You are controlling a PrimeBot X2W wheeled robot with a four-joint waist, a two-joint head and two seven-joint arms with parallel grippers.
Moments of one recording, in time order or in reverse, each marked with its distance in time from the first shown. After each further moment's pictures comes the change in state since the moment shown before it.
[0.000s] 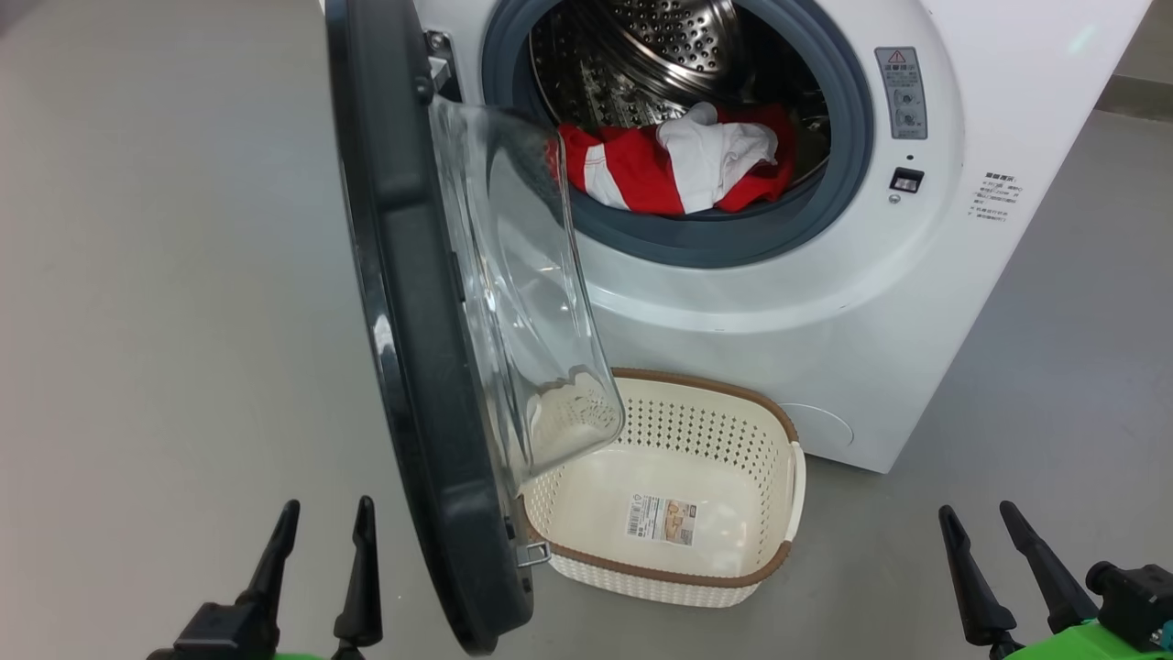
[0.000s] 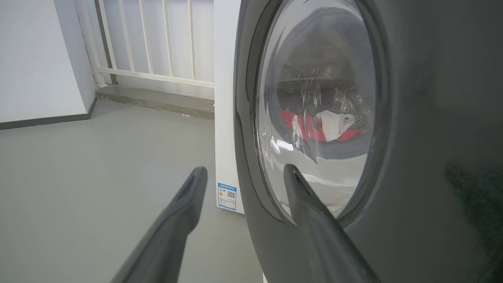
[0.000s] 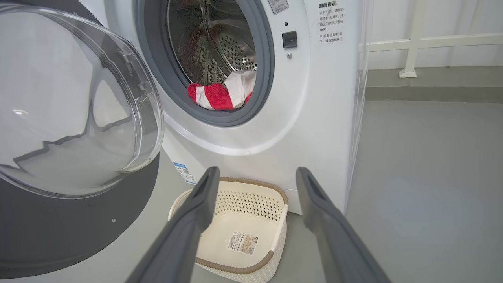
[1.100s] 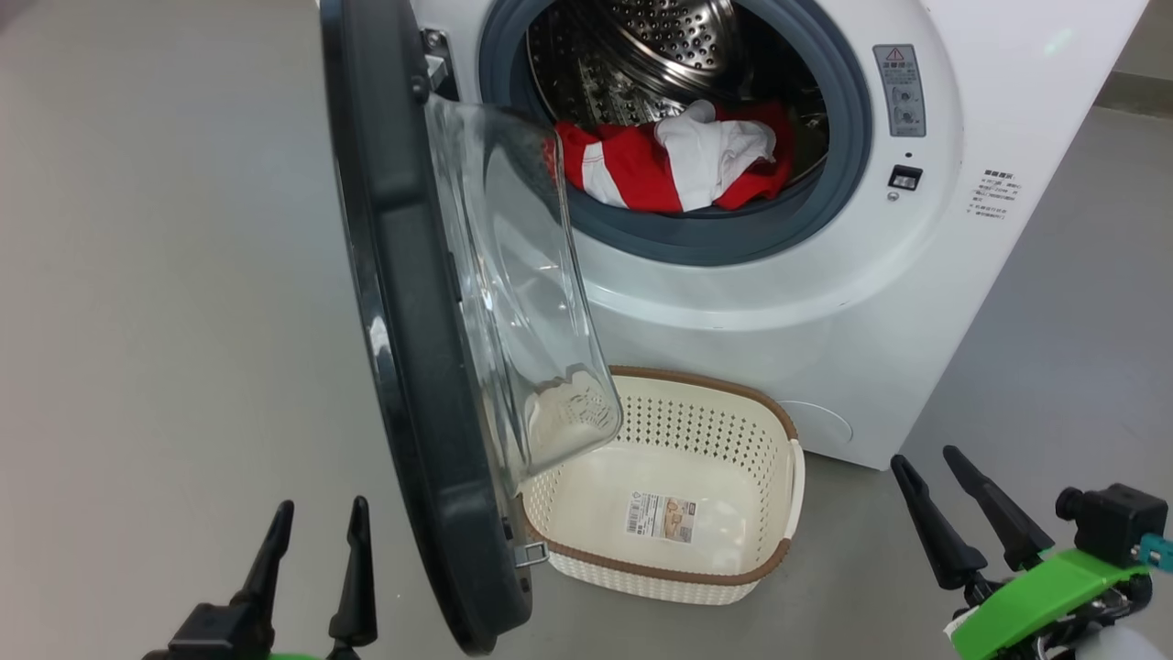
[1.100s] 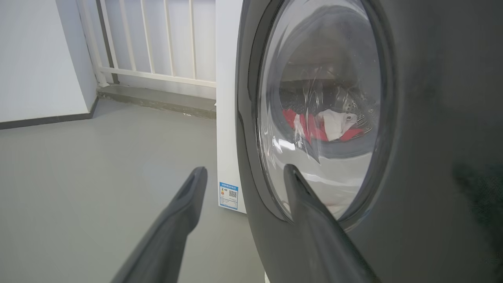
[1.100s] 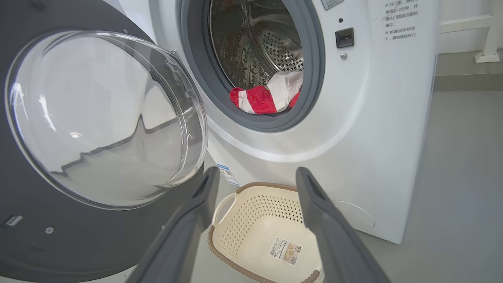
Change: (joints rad) left arm 0.001 0.000 0.011 0.001 0.002 -0.001 0.000; right arm -0.198 -0.222 0.350 0.075 0.395 0.000 0.000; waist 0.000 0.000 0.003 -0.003
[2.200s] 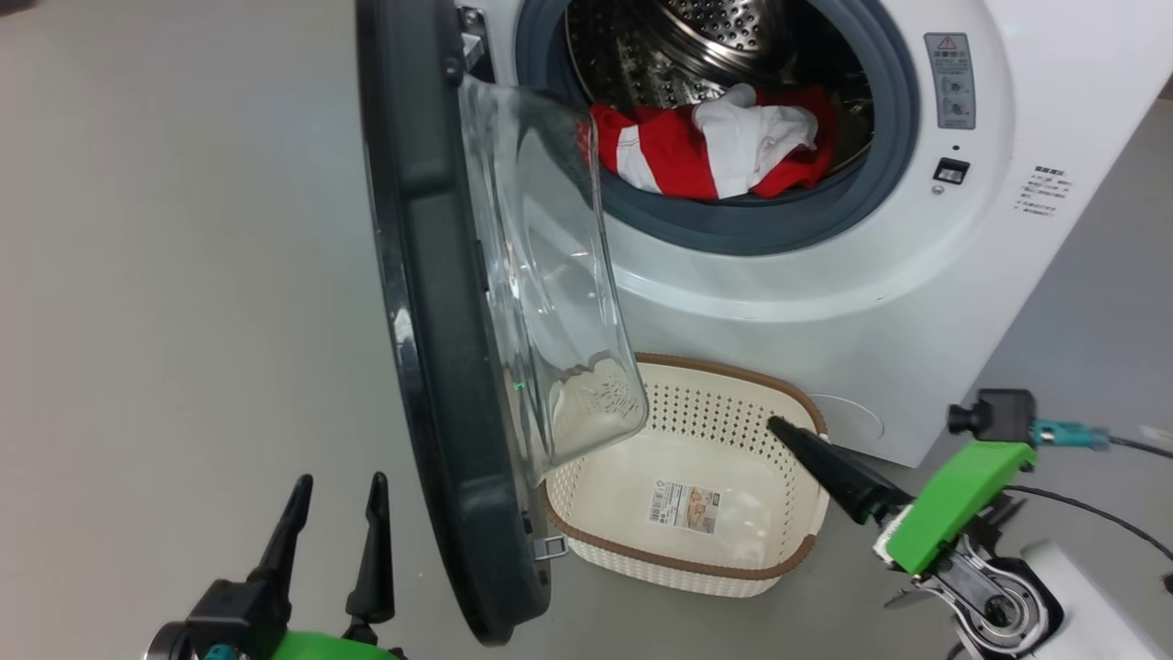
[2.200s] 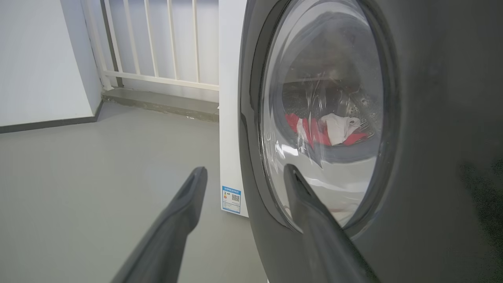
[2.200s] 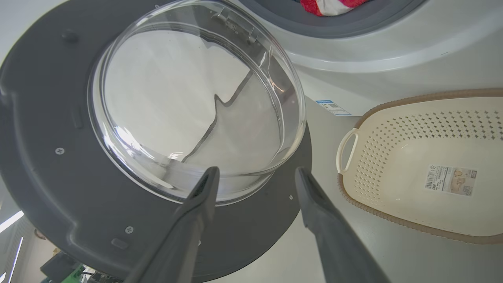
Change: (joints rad) left arm -0.041 0.000 -0.044 -0.002 -0.014 0.010 0.000; right arm -0.176 0.111 0.047 -0.009 0.553 0.000 0.533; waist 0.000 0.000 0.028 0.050
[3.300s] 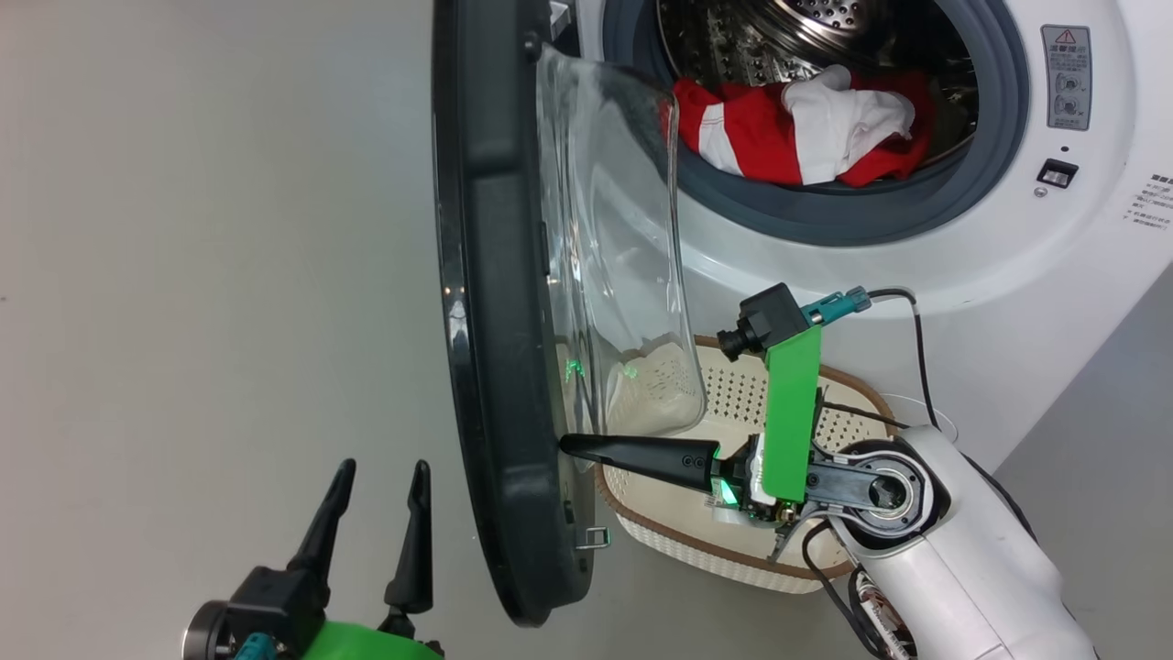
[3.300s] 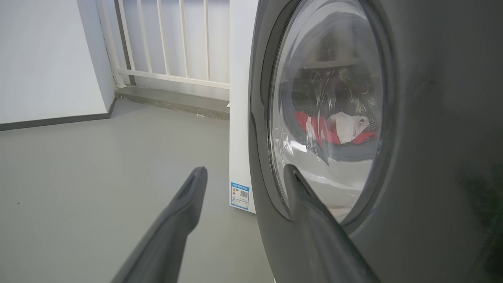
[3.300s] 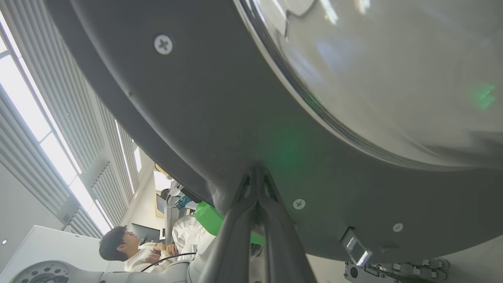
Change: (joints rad) left arm -0.022 0.000 -0.079 -0.018 -0.015 0.020 0.000; right arm -0.220 0.221 0.019 0.007 0.224 0.000 0.612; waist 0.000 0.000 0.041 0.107
